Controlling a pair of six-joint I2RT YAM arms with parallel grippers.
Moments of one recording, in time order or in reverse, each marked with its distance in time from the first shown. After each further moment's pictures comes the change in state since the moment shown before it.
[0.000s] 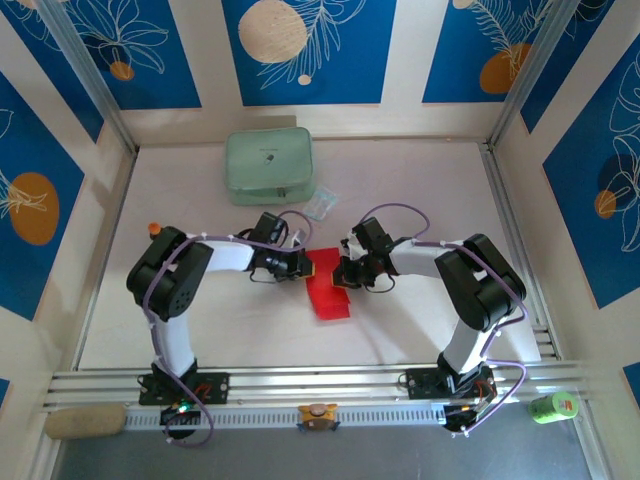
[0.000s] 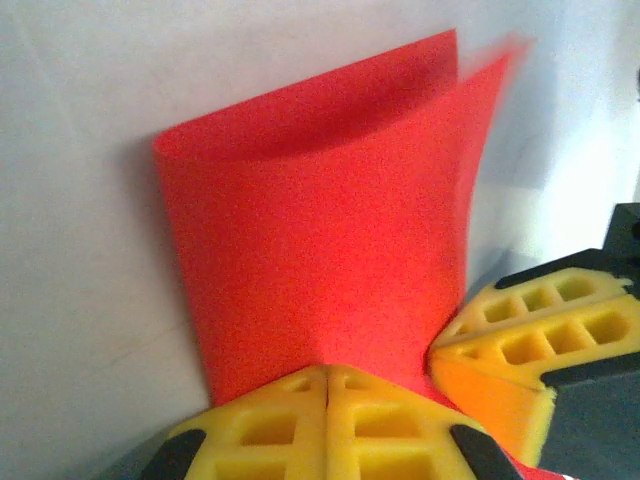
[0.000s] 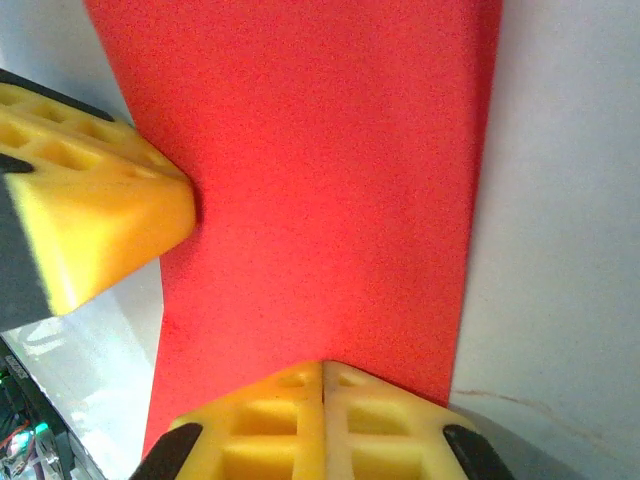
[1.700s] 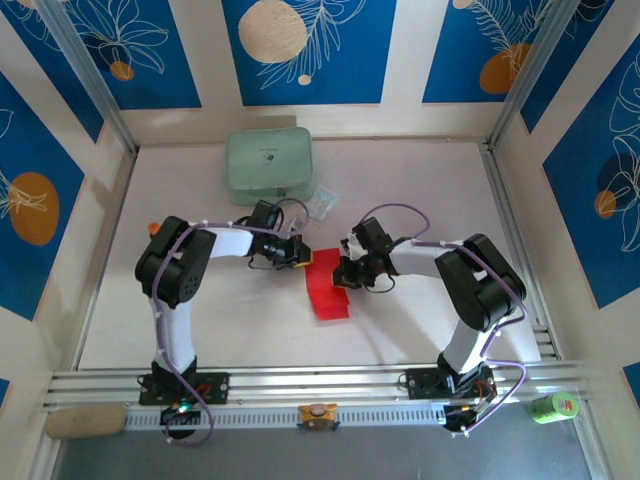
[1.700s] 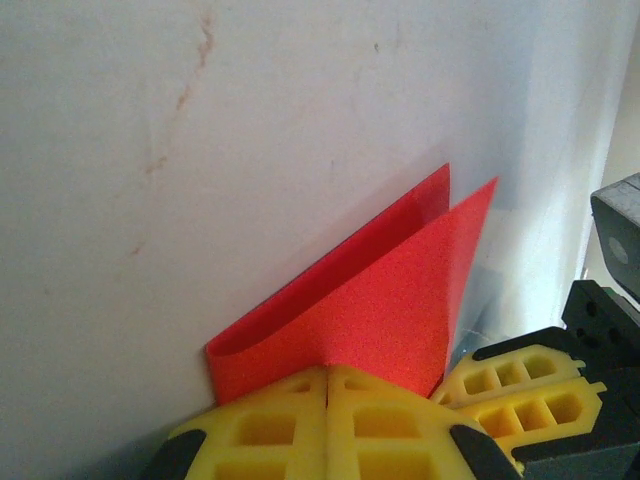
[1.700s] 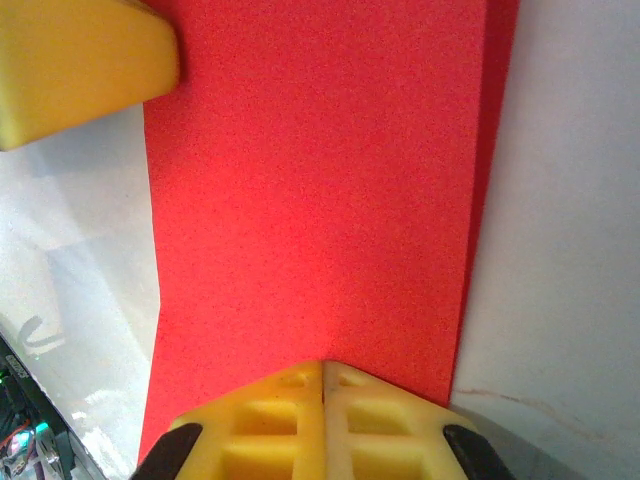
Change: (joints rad) left arm 0.077 0.108 0.136 -0.051 0.085 0.025; right arm 0.000 0.000 0.000 -0.002 0.000 0.000
